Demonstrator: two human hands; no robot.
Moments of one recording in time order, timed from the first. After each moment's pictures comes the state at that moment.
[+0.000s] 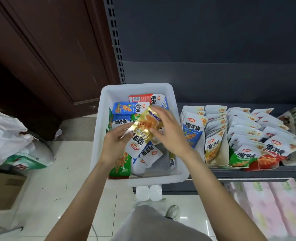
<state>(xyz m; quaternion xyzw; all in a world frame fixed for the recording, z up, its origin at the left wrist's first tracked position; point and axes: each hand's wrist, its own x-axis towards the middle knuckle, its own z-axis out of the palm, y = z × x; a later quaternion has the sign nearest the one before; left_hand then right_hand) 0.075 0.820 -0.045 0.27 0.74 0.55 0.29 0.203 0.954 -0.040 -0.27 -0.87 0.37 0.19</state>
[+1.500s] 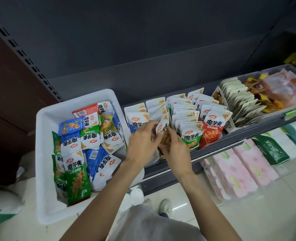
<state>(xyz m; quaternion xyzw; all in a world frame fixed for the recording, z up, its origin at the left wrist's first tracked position) 0.229 0.943 -0.052 0.63 0.69 0.36 0.09 0.356 0.958 -0.083 -0.57 -0.76 0.22 0.23</state>
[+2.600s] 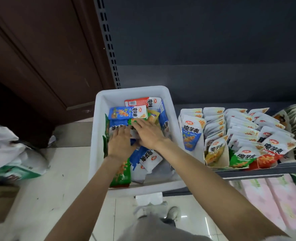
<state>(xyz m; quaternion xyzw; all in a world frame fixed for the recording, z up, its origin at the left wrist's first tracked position) 0.045 0.866 -0.111 0.47 0.87 0.07 0.12 0.134 0.967 -0.084 -0.23 -0.96 0.11 -0.09</state>
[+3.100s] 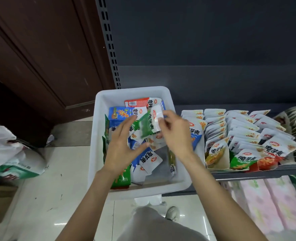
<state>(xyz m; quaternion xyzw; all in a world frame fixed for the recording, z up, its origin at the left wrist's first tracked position) 0.069 0.836 -0.057 0.48 0.75 0.43 0.13 0.191 0.952 -0.013 -0.41 -0.79 0.35 0.28</state>
